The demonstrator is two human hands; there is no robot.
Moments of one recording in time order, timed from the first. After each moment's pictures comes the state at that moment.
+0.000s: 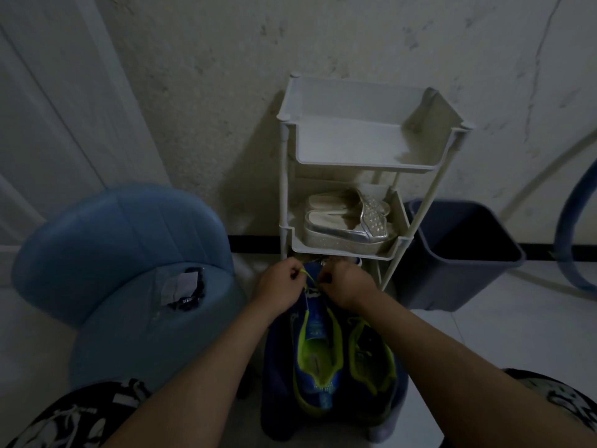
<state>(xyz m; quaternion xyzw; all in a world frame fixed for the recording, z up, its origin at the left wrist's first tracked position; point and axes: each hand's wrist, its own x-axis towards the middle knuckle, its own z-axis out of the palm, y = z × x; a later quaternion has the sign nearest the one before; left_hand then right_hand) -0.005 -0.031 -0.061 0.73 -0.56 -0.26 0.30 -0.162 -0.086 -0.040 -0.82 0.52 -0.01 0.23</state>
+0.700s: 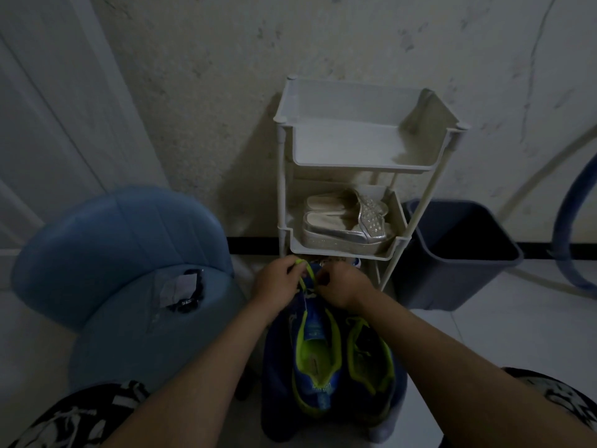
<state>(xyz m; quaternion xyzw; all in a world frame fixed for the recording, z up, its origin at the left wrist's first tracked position) -0.005 -0.034 -0.057 0.72 -0.54 -0.29 0.34 -0.161 -0.081 -0.031 -0.81 0.51 -0.02 0.27</state>
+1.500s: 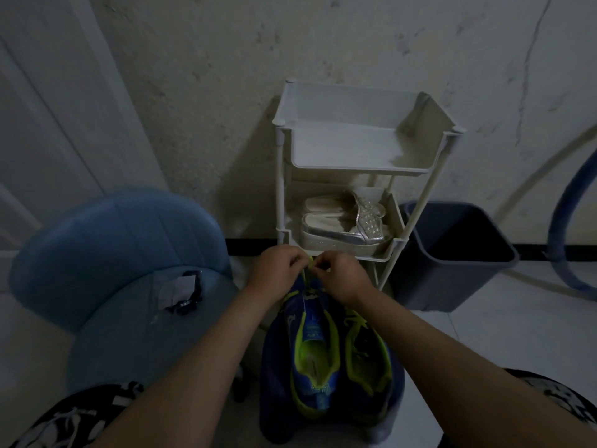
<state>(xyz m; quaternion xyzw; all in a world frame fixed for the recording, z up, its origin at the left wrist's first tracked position) 0.003 -0.041 -0.025 0.67 -0.66 -0.16 0.29 -0.158 -0.088 -0.033 -0.79 0.52 -0.16 0.29</state>
